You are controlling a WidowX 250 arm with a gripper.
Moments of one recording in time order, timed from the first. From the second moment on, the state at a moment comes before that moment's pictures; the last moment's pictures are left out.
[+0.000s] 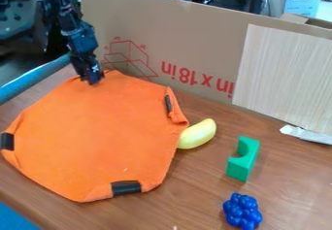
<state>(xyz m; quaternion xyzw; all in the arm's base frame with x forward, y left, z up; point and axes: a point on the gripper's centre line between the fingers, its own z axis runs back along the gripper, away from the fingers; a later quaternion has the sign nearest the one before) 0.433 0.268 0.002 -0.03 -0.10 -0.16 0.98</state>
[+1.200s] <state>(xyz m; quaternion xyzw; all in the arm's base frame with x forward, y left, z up) 0.380 0.124 0.038 0.02 -0.13 -0.31 0.94</state>
